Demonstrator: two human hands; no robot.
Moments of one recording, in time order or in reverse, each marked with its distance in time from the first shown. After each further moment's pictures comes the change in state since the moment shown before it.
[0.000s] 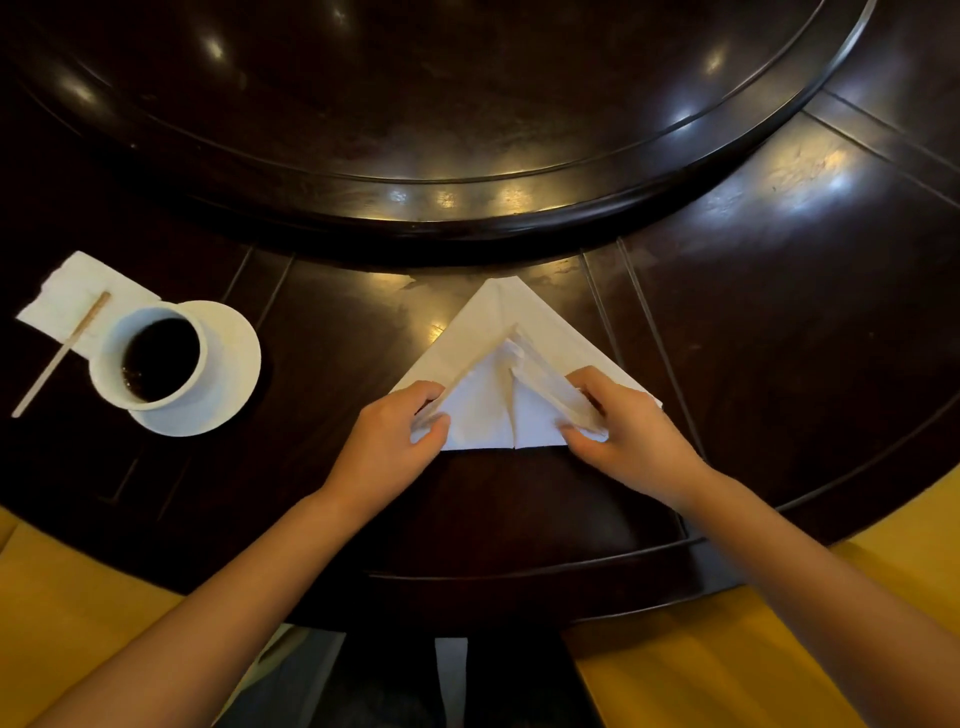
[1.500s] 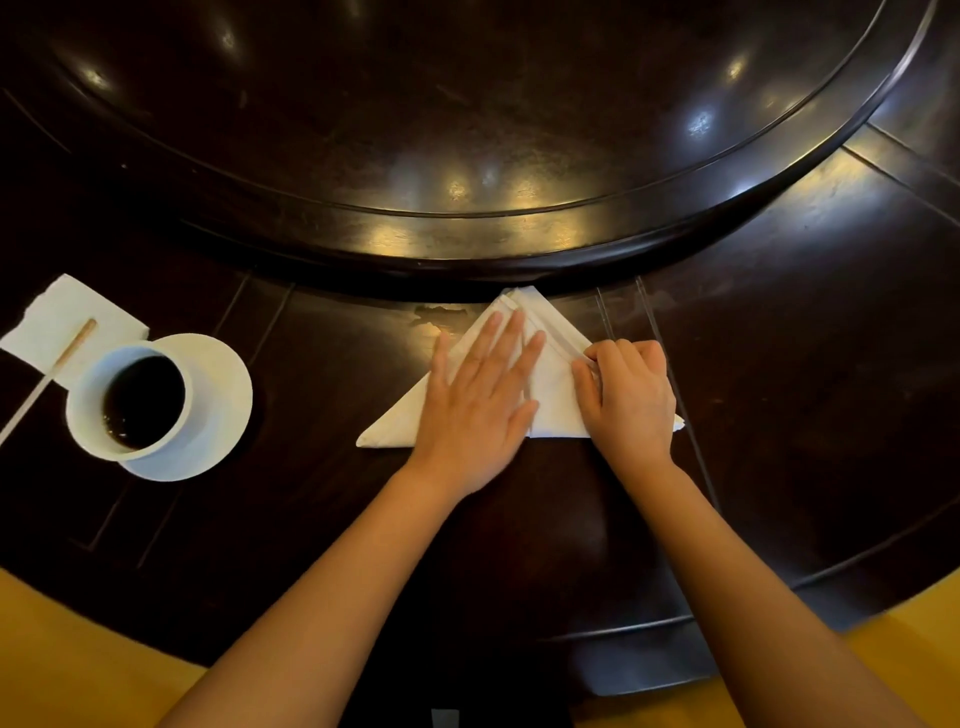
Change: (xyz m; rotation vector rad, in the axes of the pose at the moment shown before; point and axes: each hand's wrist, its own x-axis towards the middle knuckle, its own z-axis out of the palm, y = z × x) left_hand 0.076 0.025 0.049 0.701 0.025 0.241; right_hand 0.079 0.025 0.014 -0.392 0.547 0.030
